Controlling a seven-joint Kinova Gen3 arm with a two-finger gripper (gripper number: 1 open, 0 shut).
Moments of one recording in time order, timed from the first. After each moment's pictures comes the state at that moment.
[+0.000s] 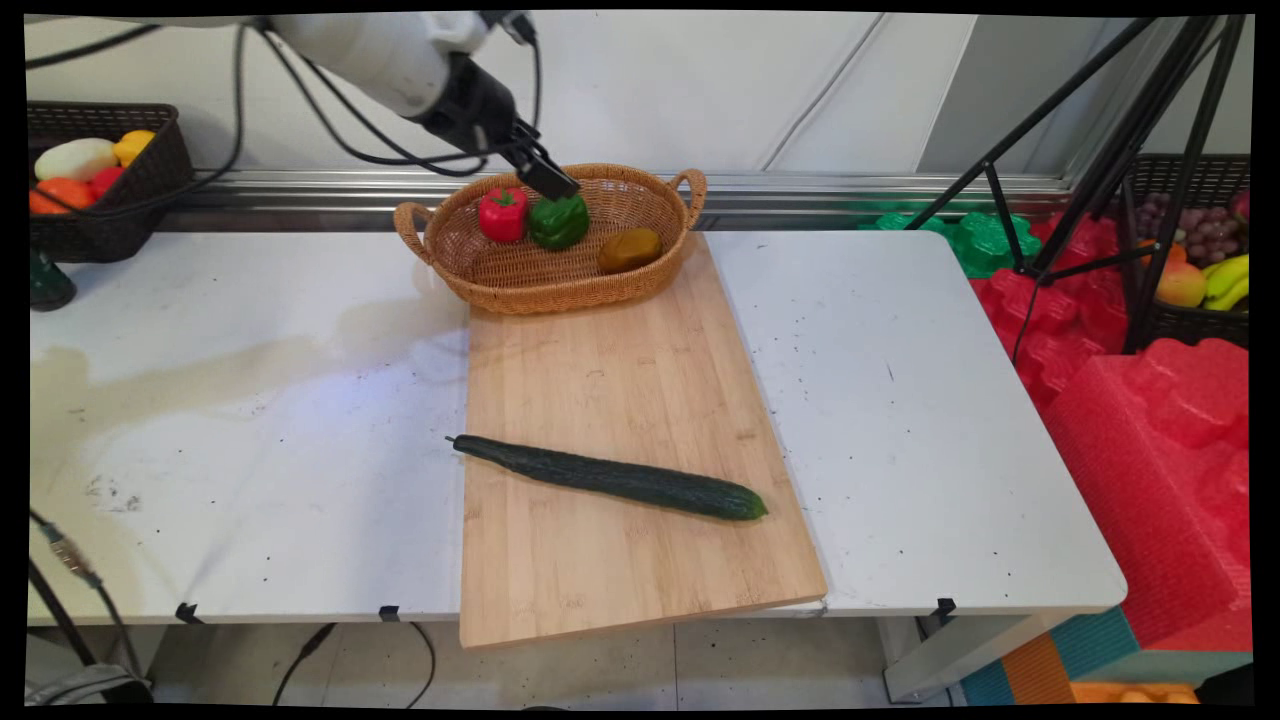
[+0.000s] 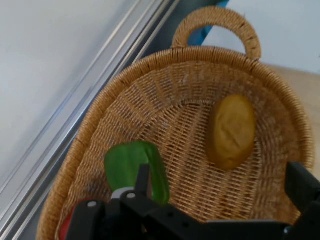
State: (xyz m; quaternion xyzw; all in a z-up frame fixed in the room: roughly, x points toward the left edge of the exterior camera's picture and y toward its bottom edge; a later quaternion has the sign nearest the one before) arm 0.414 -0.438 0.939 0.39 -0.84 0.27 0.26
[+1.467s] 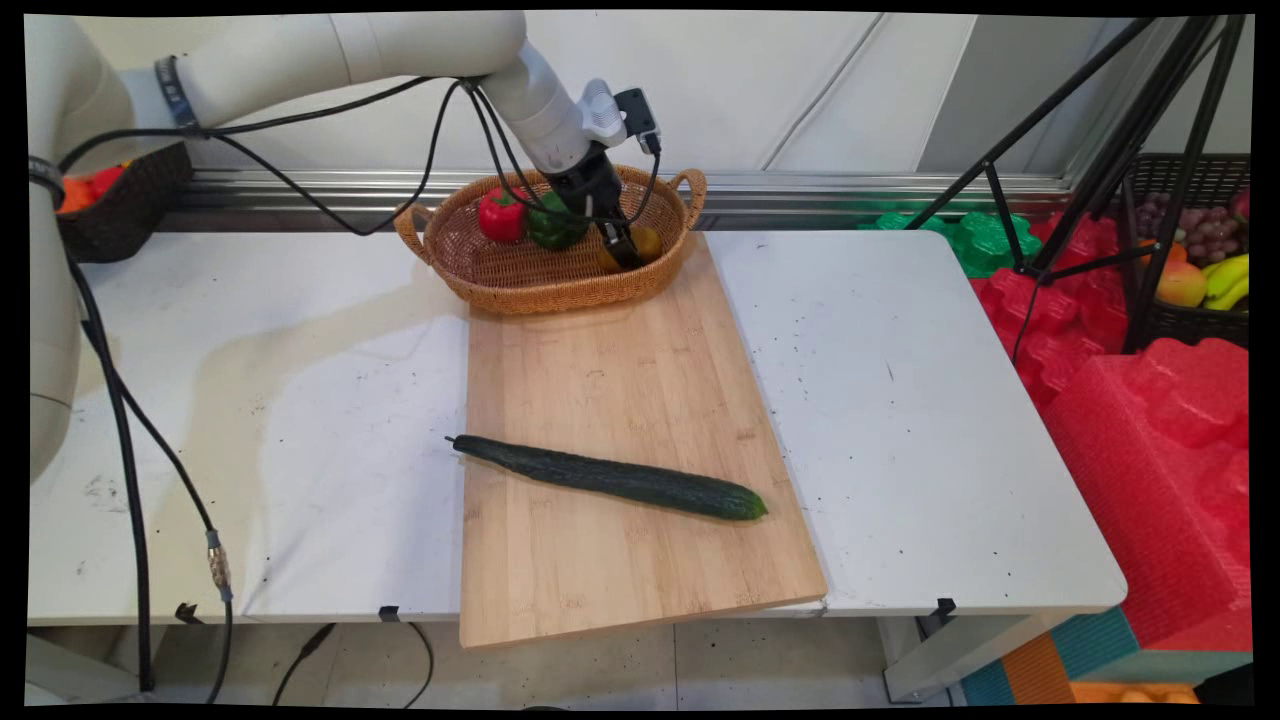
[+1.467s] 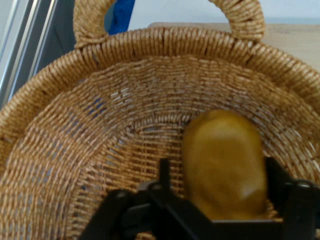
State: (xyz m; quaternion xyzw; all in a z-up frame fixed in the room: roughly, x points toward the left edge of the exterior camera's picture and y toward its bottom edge) arm 0.358 -0.585 0.831 0.29 -0.92 0.17 0.17
